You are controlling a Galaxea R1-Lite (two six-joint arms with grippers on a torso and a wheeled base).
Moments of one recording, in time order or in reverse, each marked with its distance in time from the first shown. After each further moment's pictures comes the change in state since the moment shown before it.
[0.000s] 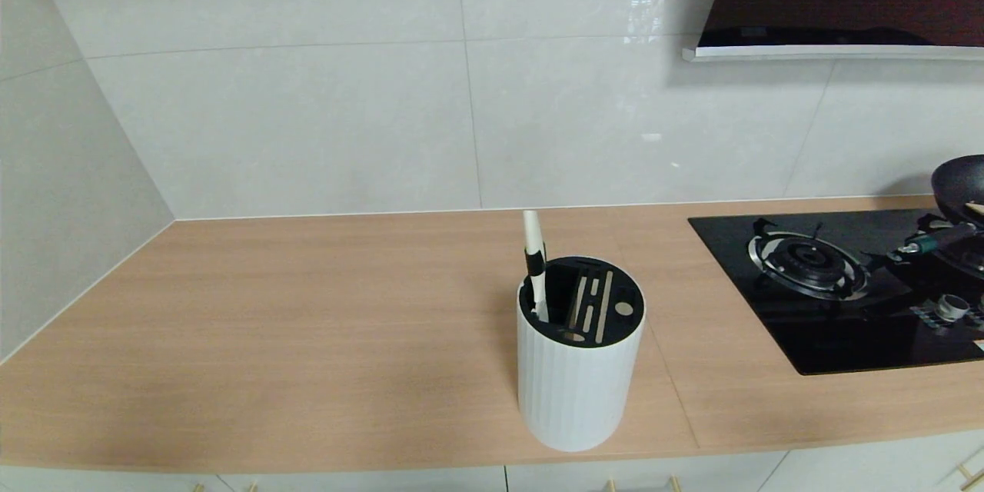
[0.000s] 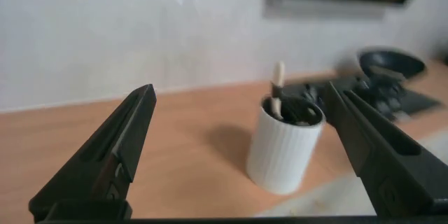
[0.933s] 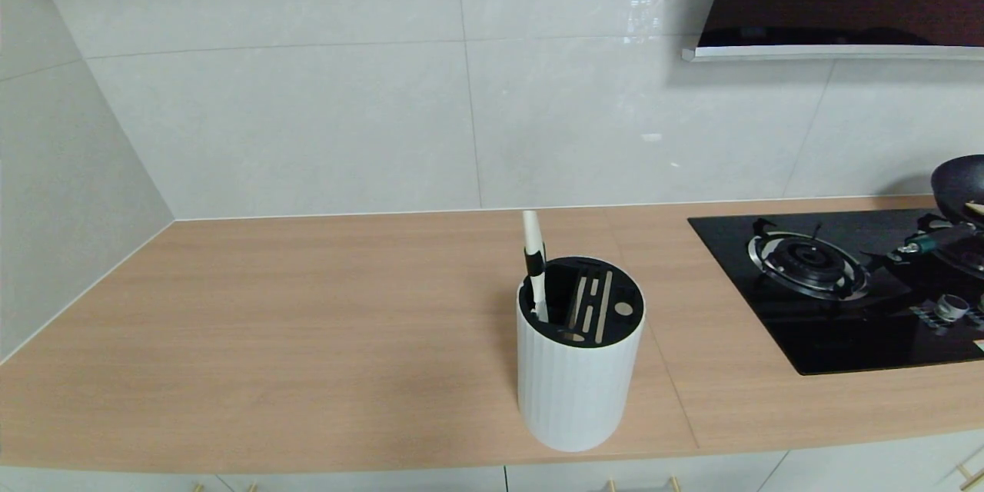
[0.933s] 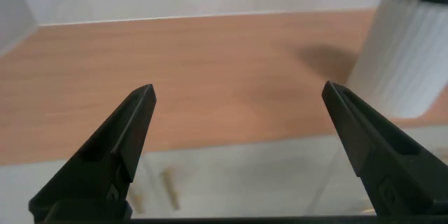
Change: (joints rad) left arm 0.207 -0.306 0.431 0.153 0.163 0.213; right arm -0.091 -0.250 0.323 0.159 0.083 0.090
